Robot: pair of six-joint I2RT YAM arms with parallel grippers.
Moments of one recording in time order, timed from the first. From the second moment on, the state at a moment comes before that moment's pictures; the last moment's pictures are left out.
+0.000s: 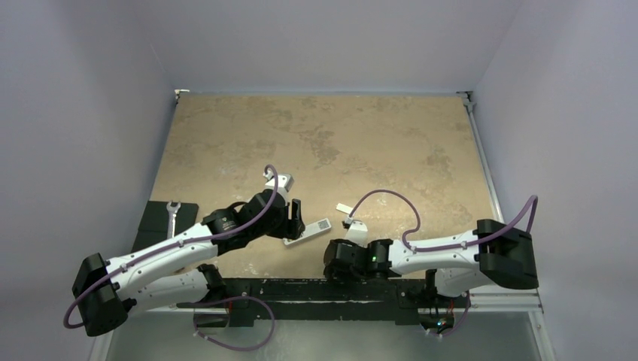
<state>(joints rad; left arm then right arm) -0.94 0.98 0.69 -0.49 -0.20 -0.67 1.39 1.35 0.63 -0.40 0.31 1.43</state>
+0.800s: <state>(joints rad) -0.94 0.98 0.69 -0.49 -0.20 -0.67 1.35 1.43 0.70 -0.43 0.38 1.40</state>
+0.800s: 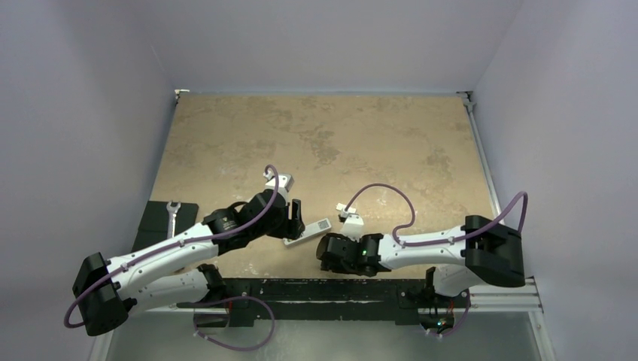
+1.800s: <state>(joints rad) -0.94 0.98 0.69 -0.50 -0.20 -0.65 1.32 1.60 0.88 -0.59 0.45 1.38</state>
